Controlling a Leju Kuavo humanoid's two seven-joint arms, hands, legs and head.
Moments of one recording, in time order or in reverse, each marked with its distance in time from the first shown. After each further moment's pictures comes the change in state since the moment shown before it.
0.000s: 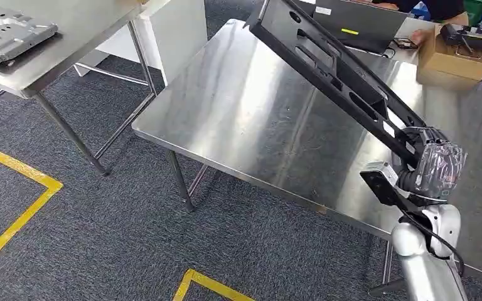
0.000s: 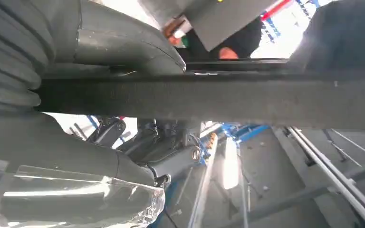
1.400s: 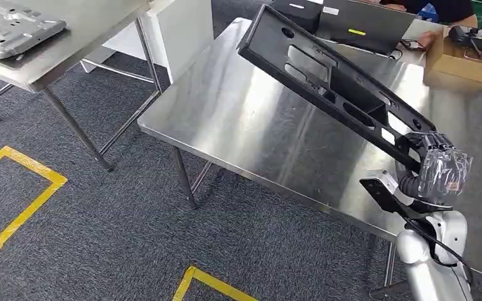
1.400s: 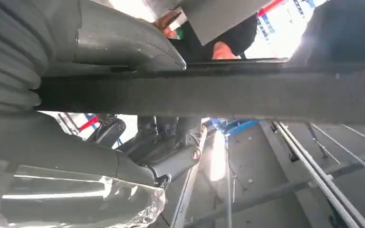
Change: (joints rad) left arm -0.001 -0.002 -0.003 0.000 0.031 -0.026 -0.015; right arm 0.031 -0.029 0.003 -0.039 0.055 -0.018 0.029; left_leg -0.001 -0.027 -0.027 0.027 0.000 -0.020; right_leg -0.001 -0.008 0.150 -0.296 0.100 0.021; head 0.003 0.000
